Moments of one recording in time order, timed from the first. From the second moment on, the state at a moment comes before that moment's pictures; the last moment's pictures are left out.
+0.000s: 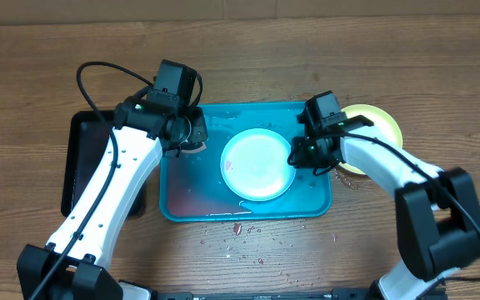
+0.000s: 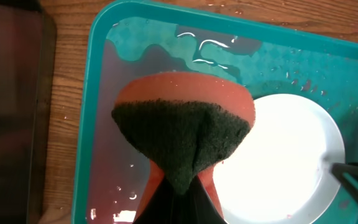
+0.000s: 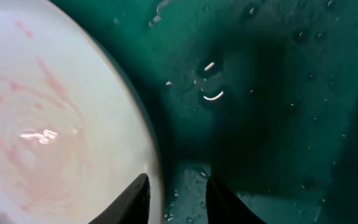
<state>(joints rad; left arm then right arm) -0.31 1.57 1.37 -0.97 -0.04 -0.50 0.34 1.83 1.09 -0.61 -0.23 0.28</state>
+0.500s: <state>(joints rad) -0.33 1.68 1.37 -0.97 -0.03 -0.50 0.34 1.84 1.12 -0.73 -0.27 0.36</state>
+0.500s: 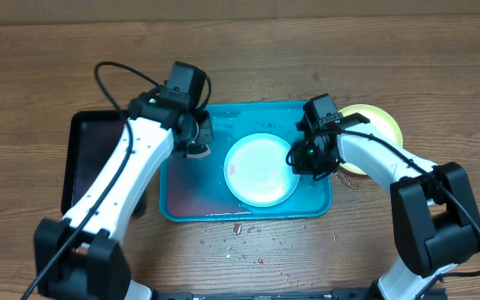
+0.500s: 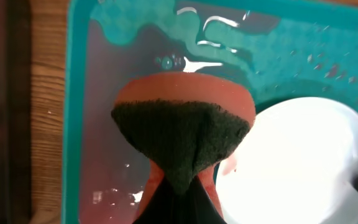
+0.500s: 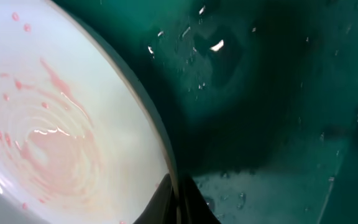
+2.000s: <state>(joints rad) -0.37 2.01 1.37 -0.86 0.30 0.08 0.54 1.85 1.13 -0.62 -0.19 0.80</state>
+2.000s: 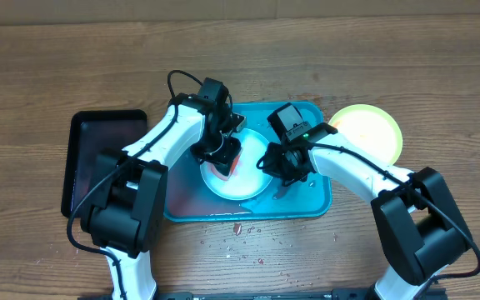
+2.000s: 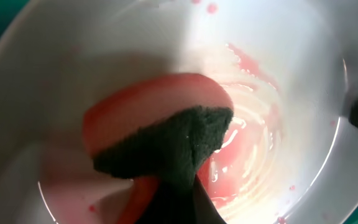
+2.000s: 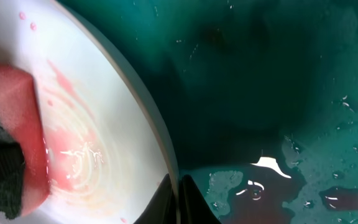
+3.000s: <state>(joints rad) -0.26 2.05 2.01 -1.42 0.26 -0.12 0.54 1.85 1.14 -0.64 -0.26 0.73</state>
